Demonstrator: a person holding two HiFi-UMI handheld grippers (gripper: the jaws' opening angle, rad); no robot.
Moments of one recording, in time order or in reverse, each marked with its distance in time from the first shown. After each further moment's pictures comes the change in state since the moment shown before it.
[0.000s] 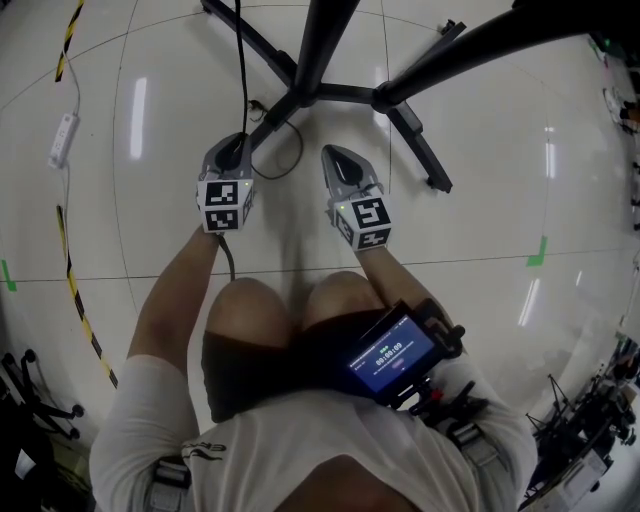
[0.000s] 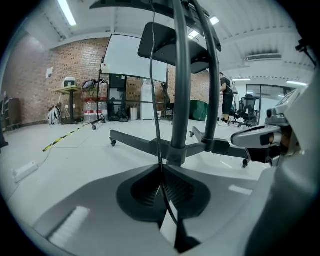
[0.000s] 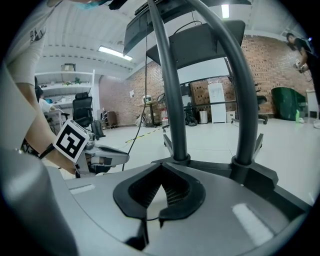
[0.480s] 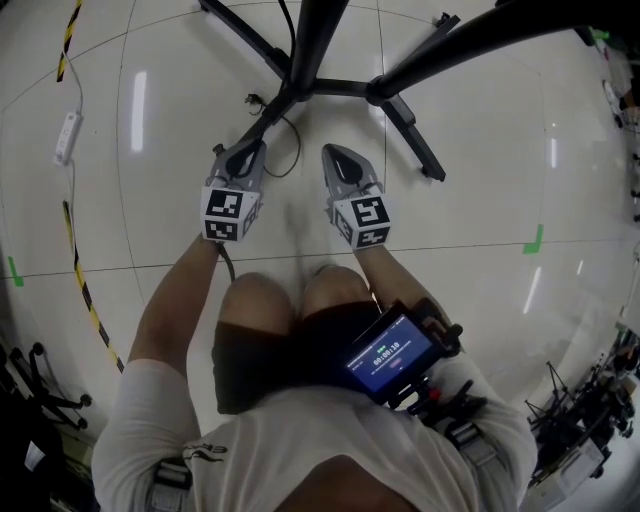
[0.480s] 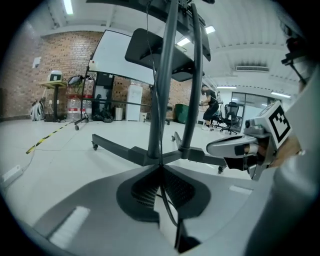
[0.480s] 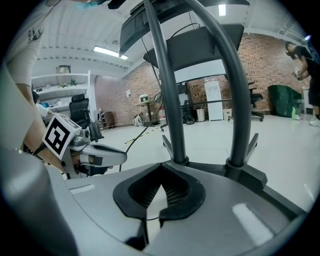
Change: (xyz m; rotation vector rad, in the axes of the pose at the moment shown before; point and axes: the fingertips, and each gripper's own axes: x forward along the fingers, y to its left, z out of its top) left arm -0.037 -0.053 0.035 0.003 0.003 -0.192; right arm -0.025 0.005 0.020 0.042 0.031 -0.025
